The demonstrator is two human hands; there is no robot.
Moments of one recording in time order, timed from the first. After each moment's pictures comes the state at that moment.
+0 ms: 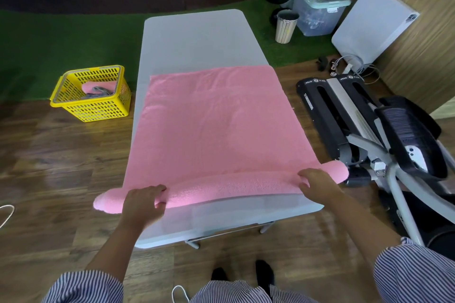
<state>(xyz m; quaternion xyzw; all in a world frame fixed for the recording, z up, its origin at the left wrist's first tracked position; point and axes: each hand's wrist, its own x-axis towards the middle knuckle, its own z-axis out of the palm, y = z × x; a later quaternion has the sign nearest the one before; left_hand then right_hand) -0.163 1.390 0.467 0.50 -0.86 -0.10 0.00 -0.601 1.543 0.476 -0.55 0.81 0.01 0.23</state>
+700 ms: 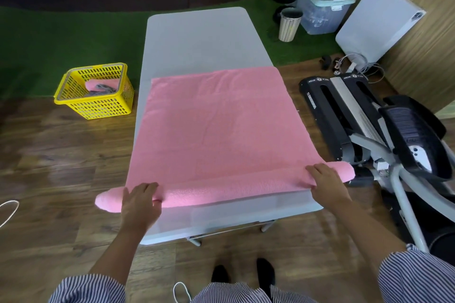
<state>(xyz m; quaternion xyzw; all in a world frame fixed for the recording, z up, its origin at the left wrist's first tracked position) -0.159 1.404 0.462 0.58 -0.81 -0.10 0.02 -0.605 1.558 0.466 -0.55 0.83 0.01 0.13</state>
